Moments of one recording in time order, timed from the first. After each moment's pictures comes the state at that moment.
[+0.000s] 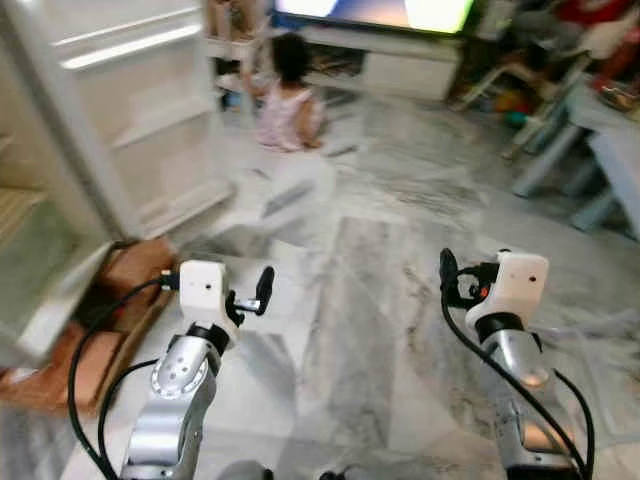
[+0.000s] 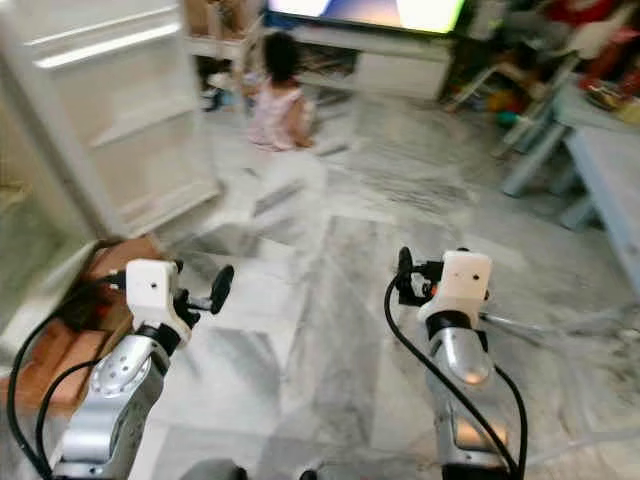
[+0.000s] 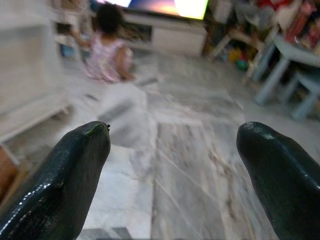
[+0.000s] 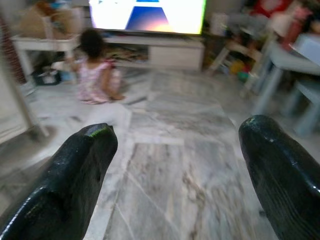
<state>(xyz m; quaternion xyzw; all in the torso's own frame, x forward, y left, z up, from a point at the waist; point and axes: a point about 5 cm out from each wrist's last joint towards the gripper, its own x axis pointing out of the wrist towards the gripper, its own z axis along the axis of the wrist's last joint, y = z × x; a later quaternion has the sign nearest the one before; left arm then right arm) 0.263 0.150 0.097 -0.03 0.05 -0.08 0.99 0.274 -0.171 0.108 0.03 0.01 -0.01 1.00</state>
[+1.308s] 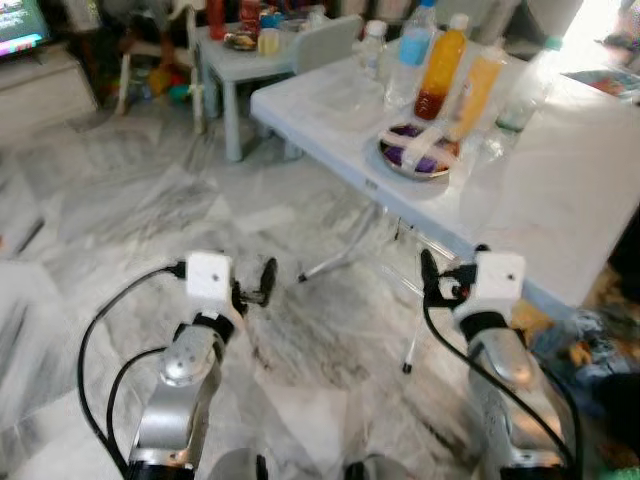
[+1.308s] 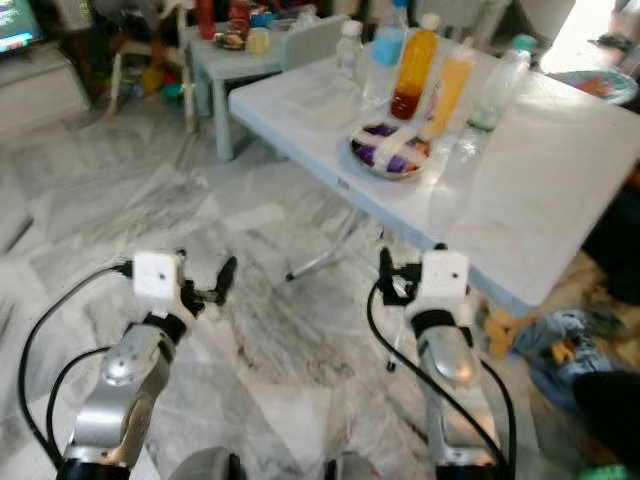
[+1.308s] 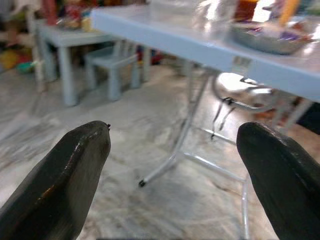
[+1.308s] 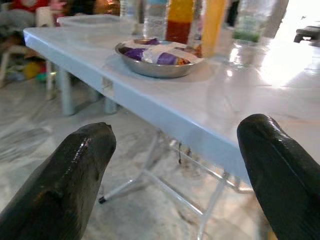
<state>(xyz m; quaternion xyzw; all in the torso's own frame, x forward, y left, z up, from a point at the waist) 0.275 0.136 0.103 -0.01 0.02 -0.11 0.99 0.275 -0.173 0.109 0.00 -0.01 0.01 1.00</state>
